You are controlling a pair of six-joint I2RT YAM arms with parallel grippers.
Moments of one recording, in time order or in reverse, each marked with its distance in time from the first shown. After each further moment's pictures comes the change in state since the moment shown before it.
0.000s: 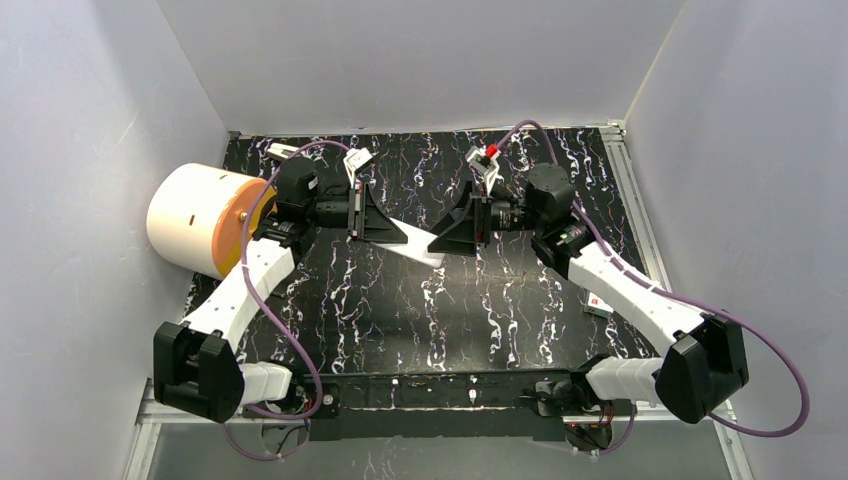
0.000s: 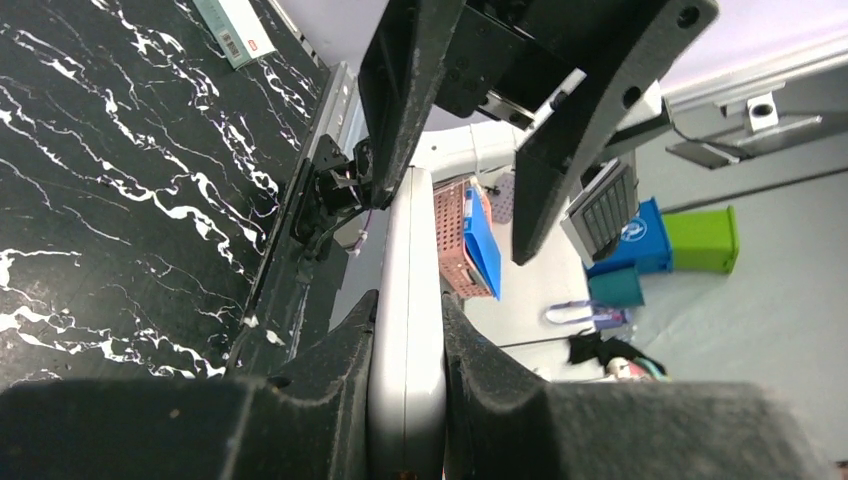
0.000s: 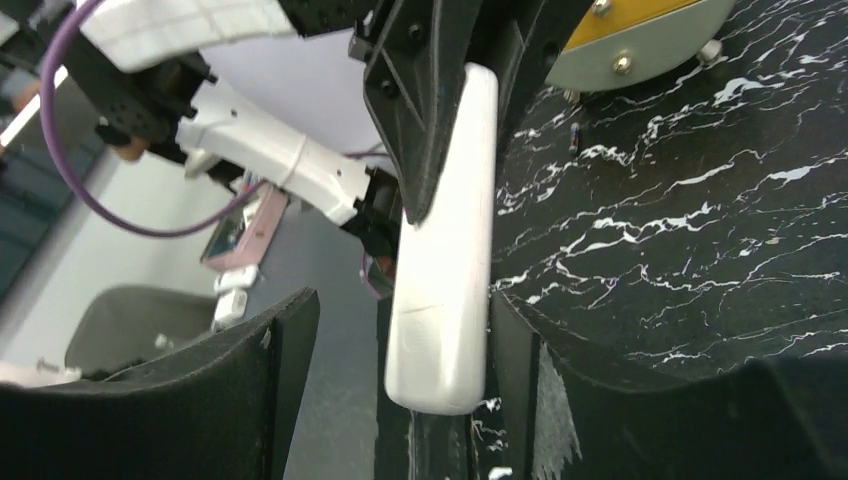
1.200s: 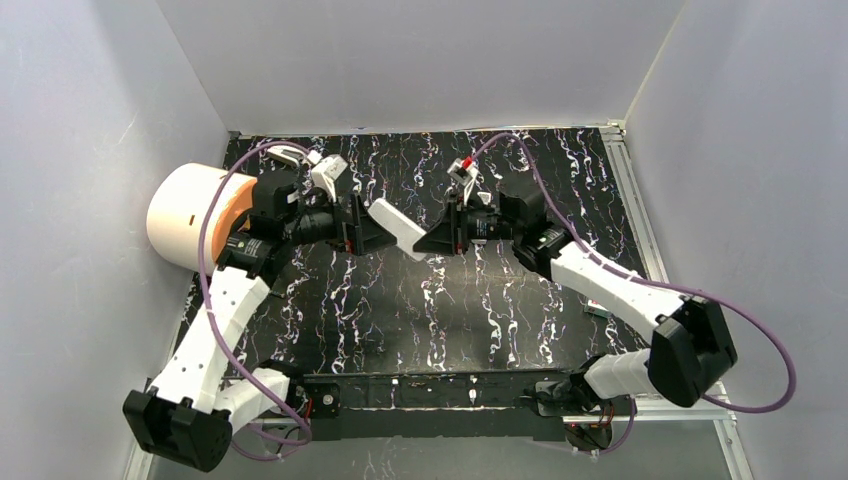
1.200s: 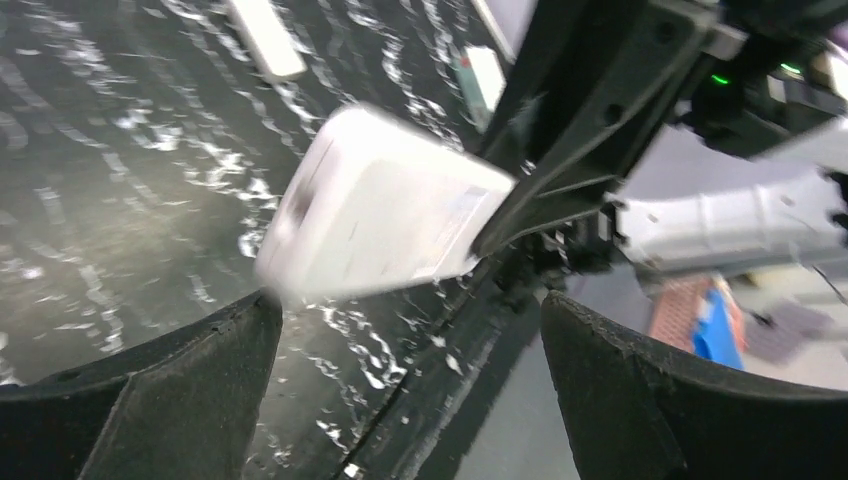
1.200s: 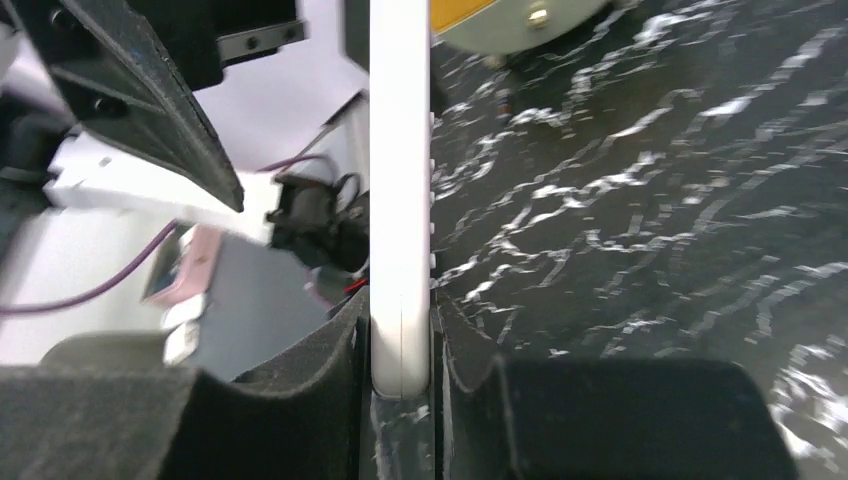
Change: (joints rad) left arm 0.001 -0.219 0.082 -0.510 -0.444 0.458; right arm 0.085 0.122 0.009 -0.064 0.124 -0.079
